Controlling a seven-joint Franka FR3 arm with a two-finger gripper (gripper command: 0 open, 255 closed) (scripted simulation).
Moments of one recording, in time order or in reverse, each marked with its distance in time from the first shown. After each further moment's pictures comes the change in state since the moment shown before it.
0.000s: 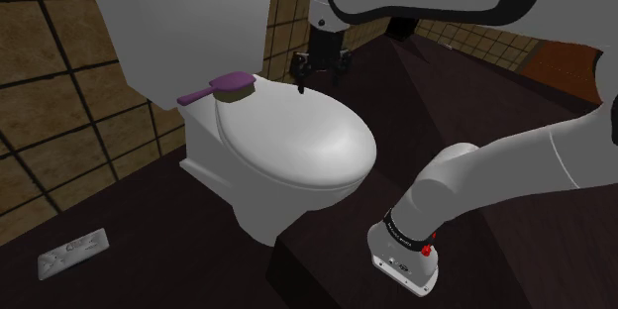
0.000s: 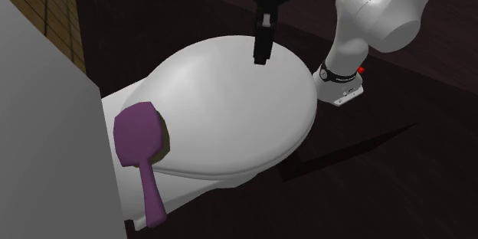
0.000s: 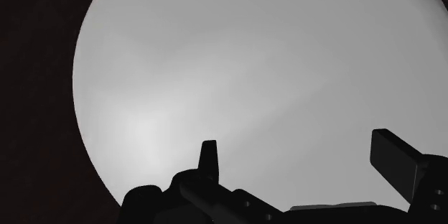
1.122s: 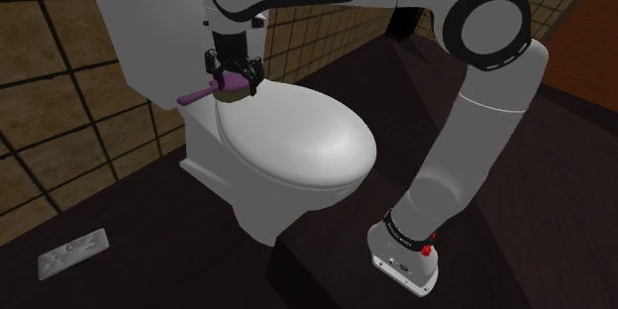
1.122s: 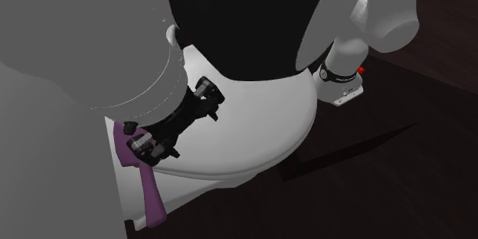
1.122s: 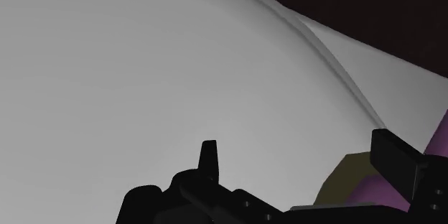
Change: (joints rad) arm -0.031 0.761 0.238 0.595 -0.181 0.016 0.936
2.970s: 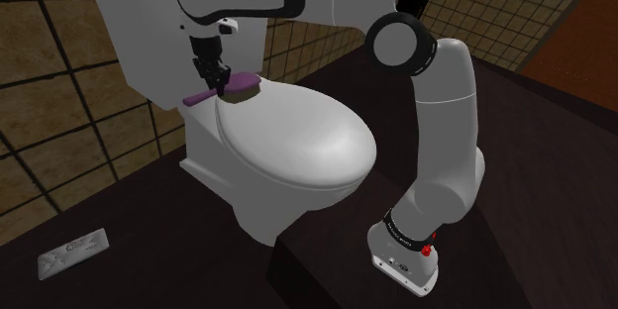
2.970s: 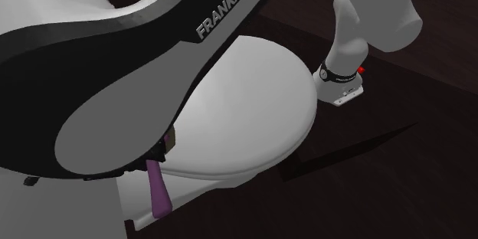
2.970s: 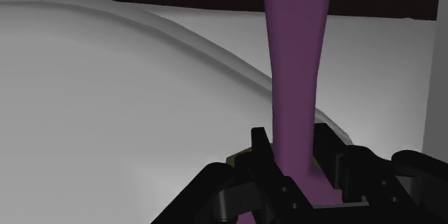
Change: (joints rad) arm 0.131 0.410 -0.100 0.474 -0.112 -0.122 0.333
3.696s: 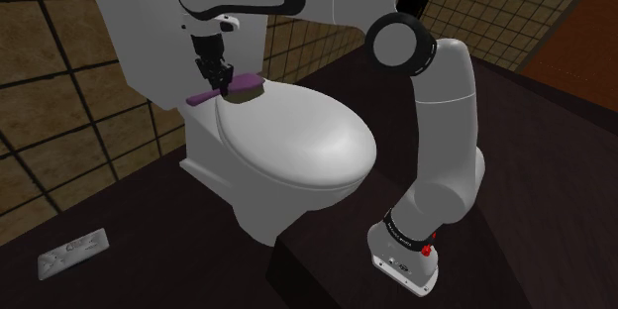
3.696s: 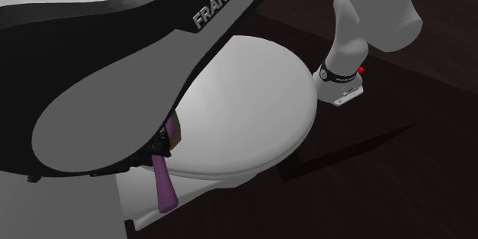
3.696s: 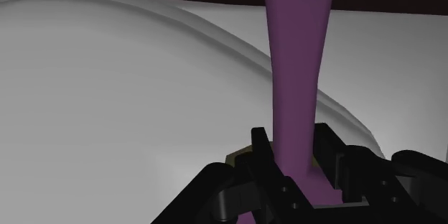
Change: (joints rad) arm 0.003 0.003 0.002 0.026 0.008 -0.076 -0.007
